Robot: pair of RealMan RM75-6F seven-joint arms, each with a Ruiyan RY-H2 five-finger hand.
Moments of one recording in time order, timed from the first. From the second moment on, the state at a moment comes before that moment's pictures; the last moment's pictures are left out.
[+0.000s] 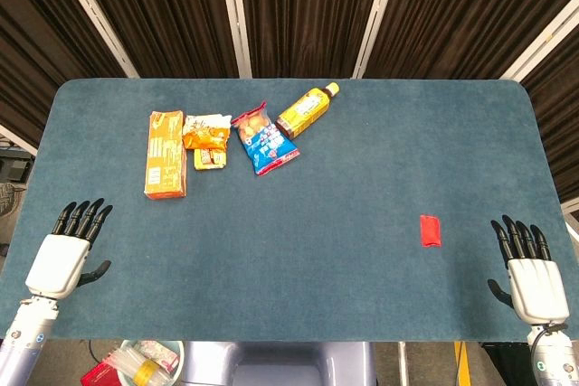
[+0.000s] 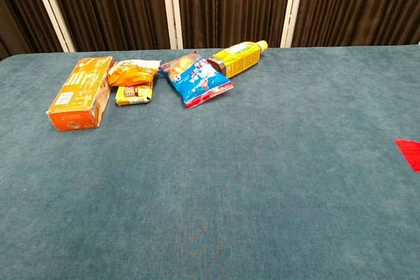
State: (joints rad) left arm -0.20 -1.25 0.01 -1.57 1.56 1.40 0.25; right arm 0.07 -1.20 0.03 -1.56 -1.47 1.51 -0.20
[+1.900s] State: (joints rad) left arm -0.23 -1.30 -0.04 -1.56 1.51 1.36 0.30; right arm 0.32 -1.65 0.06 -0.79 -1.46 1.12 0.11
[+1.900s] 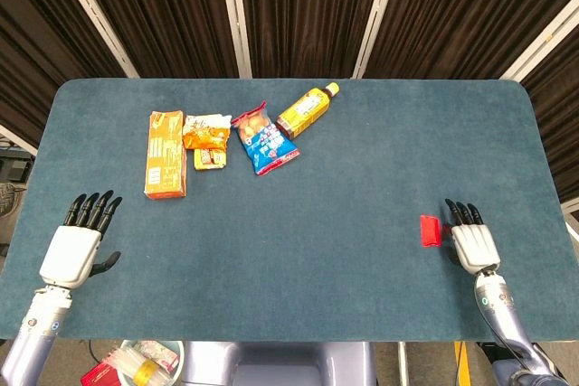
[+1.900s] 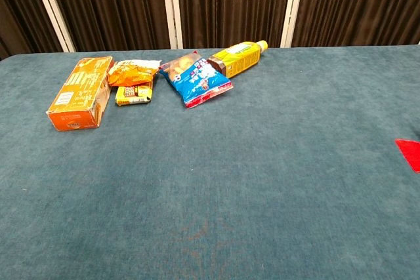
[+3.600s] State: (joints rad) left arm -0.25 -1.32 -0.05 -1.54 1.46 1.33 0.31; right arm 0.47 -1.59 0.13 -0.80 -1.44 1.04 0.04
